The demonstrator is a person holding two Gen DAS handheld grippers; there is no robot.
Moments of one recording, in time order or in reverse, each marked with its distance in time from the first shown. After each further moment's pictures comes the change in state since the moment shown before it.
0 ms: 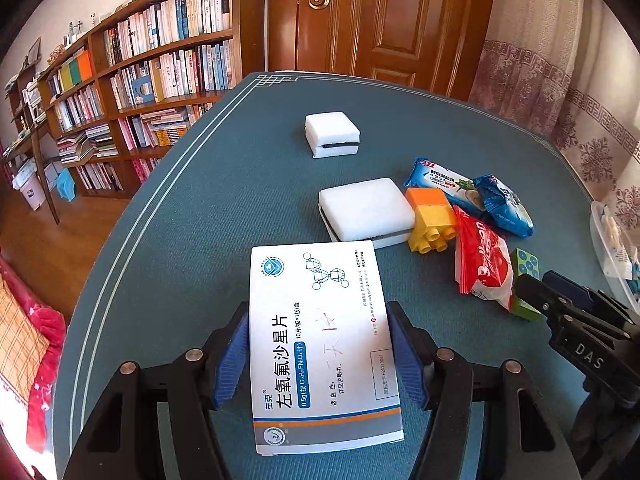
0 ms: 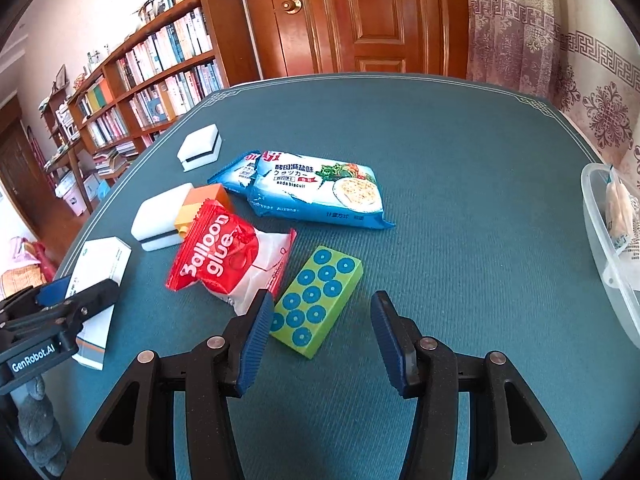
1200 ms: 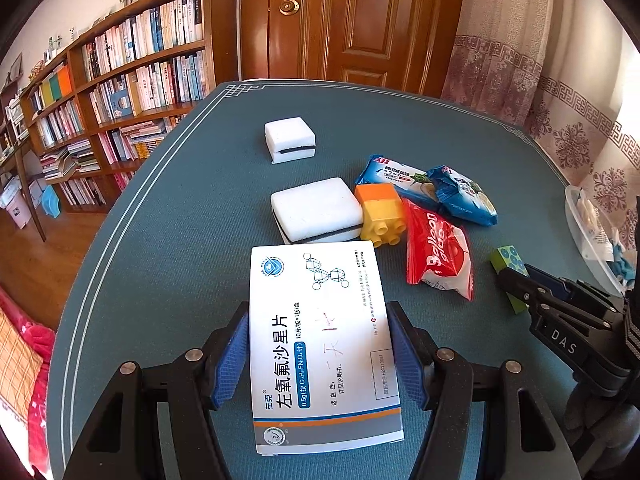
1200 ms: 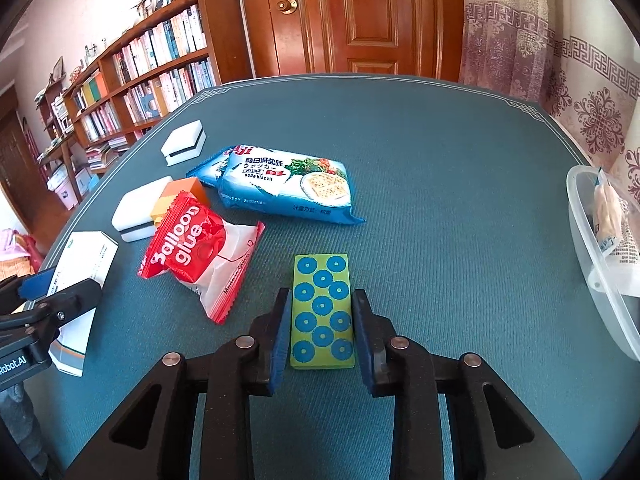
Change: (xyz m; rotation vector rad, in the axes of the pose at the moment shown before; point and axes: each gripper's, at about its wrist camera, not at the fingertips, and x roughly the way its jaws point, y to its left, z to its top) left arm -0.011 -0.027 -0.004 0.060 -0.017 -0.056; right arm -0.007 -0.019 -0.009 -0.013 -0.010 -0.025
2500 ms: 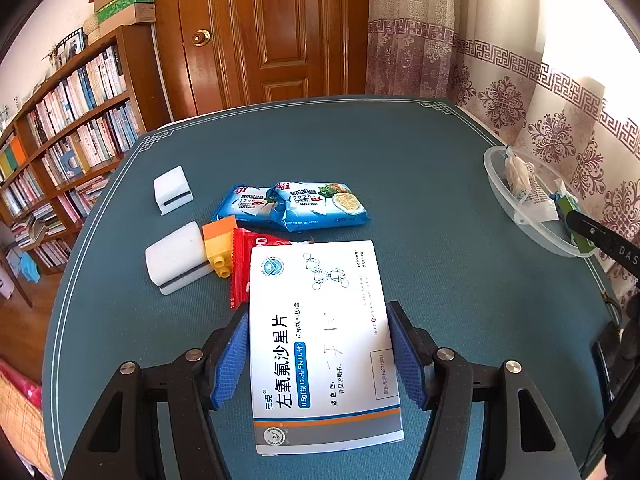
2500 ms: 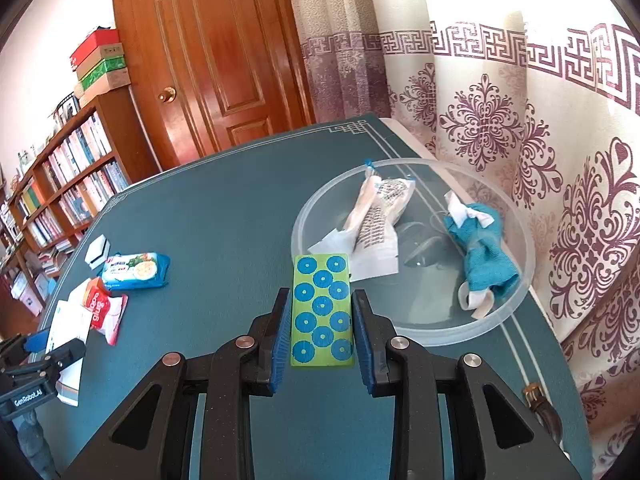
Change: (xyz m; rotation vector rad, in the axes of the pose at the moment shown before) left arm -0.017 -0.110 0.006 0.213 -0.024 -0.072; right arm -0.121 -0.171 -0.022 0.305 -0.197 -0.209
